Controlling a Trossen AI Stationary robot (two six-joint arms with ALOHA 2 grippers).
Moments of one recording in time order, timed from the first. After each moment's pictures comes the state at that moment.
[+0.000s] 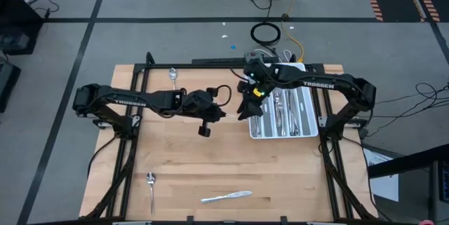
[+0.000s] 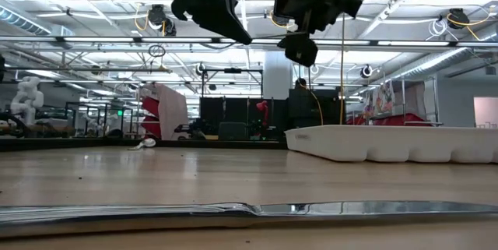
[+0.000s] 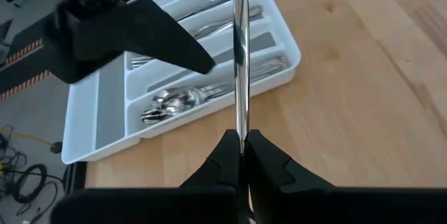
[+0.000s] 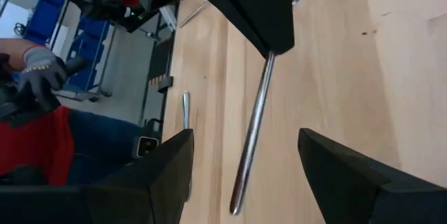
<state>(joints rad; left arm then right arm) 0.04 1.50 1.13 -0.30 -0.07 0.47 -0.36 1.62 1.28 -0.54 -0.82 0.17</state>
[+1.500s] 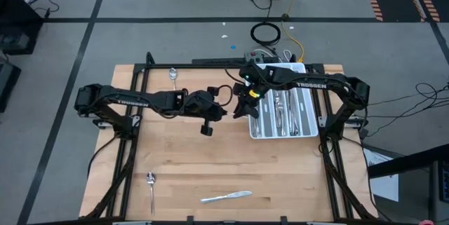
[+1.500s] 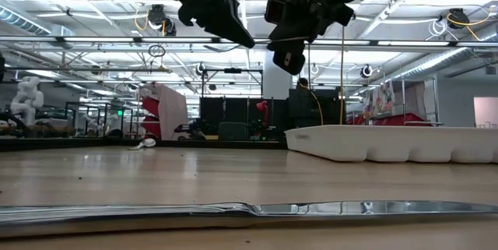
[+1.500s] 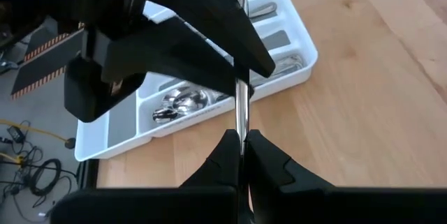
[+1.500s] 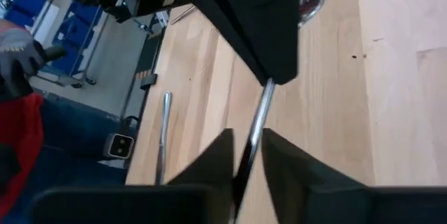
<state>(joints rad) 0.04 1.52 1.12 -0.26 -0.11 0.48 -0.35 1.69 1.28 -0.46 -0.80 0.06</state>
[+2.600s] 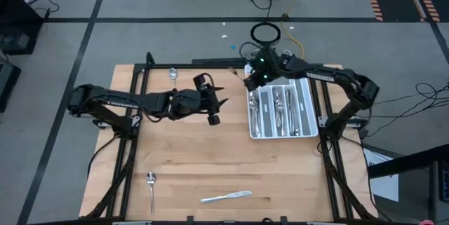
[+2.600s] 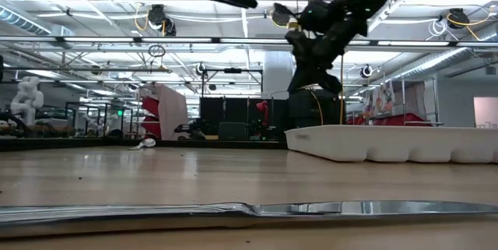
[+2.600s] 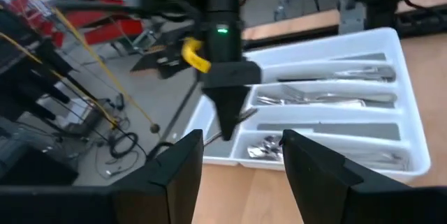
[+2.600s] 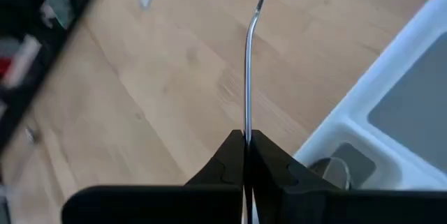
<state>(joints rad) -0.02 1.43 1.13 -0.06 -0.51 0.27 -0.59 1.62 1.17 -0.42 -0.34 0.47</state>
